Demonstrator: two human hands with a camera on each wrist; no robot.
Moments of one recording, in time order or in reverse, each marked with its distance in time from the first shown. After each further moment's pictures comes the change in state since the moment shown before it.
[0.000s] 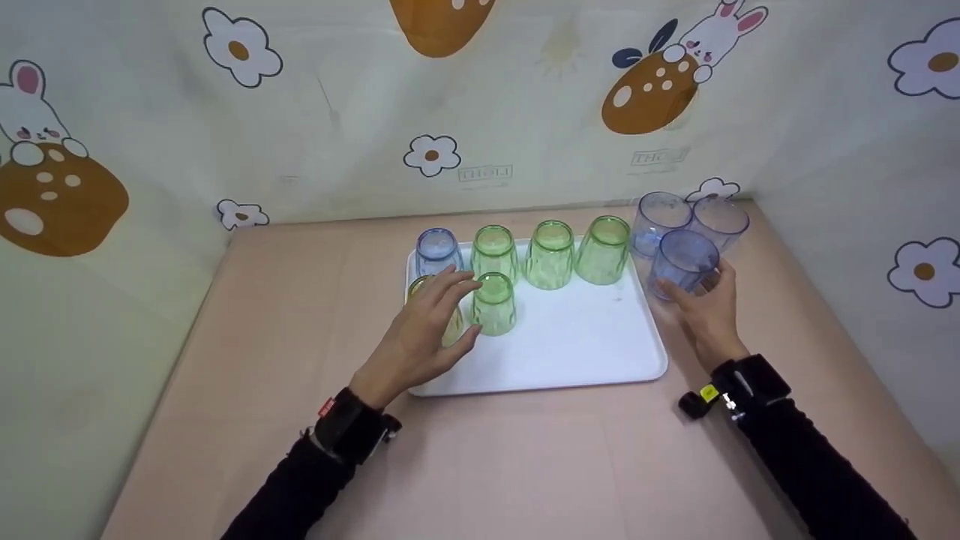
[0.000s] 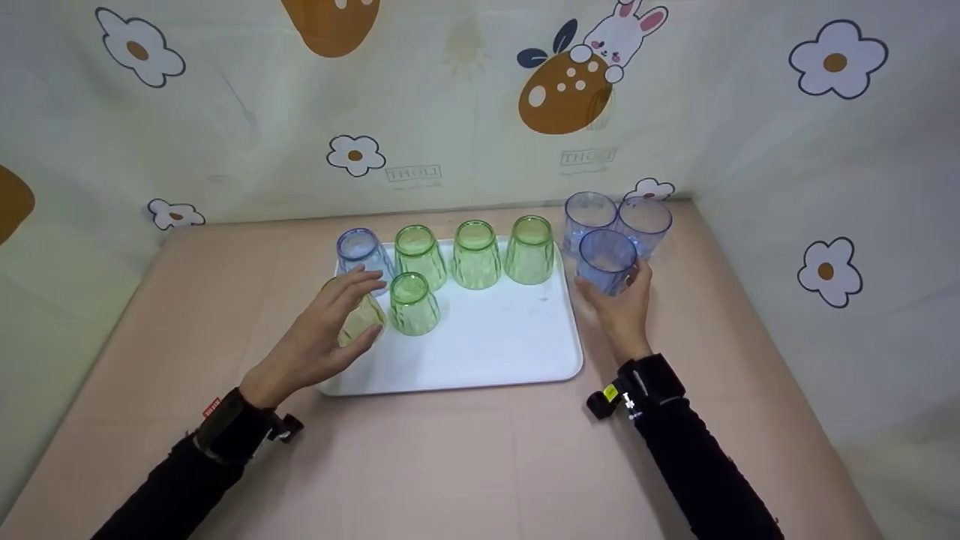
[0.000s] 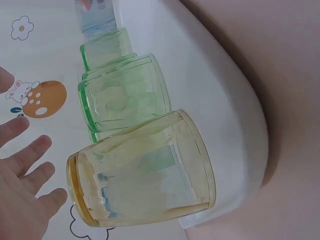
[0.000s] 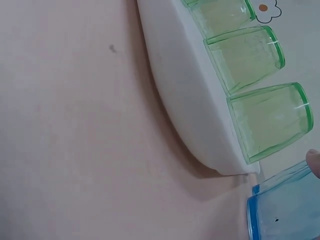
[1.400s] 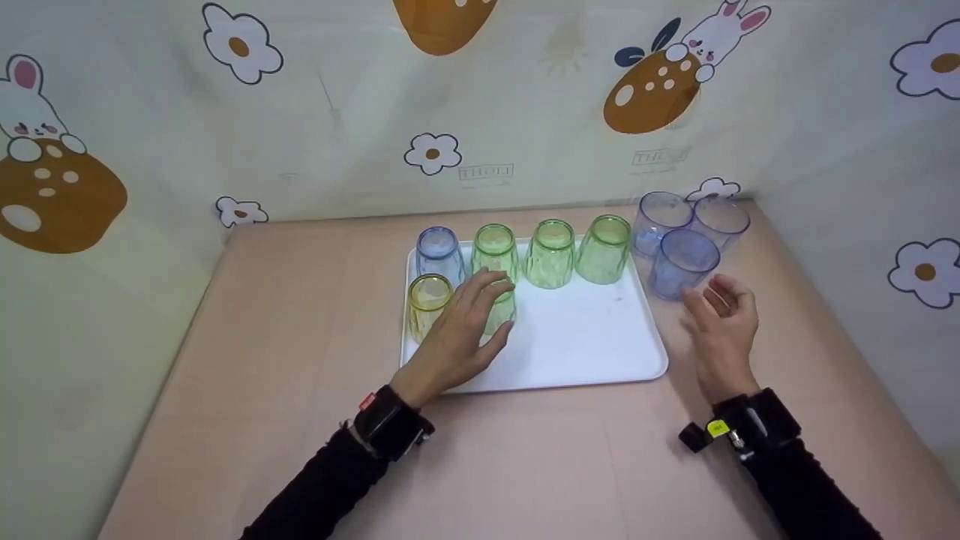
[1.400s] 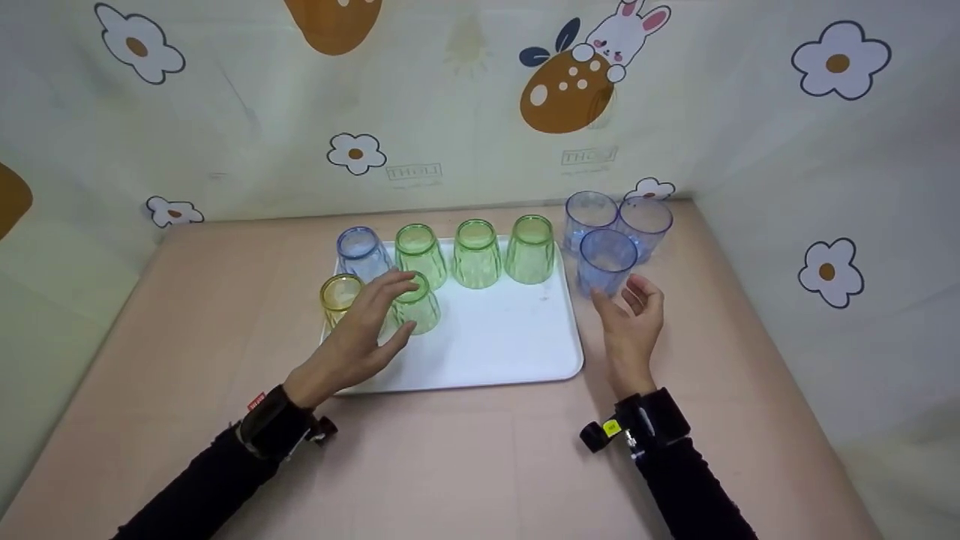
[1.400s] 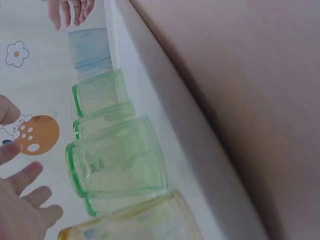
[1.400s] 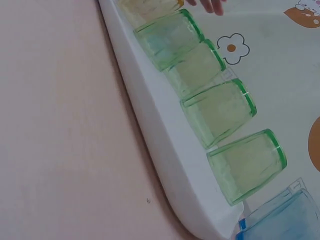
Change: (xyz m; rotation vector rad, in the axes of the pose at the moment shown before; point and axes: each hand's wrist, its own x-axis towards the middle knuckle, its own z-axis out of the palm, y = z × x) left_hand 0.018 0.020 0.037 -0.075 0.058 0.016; right_hand -0.049 -0.012 -0.002 0.401 0.165 0.040
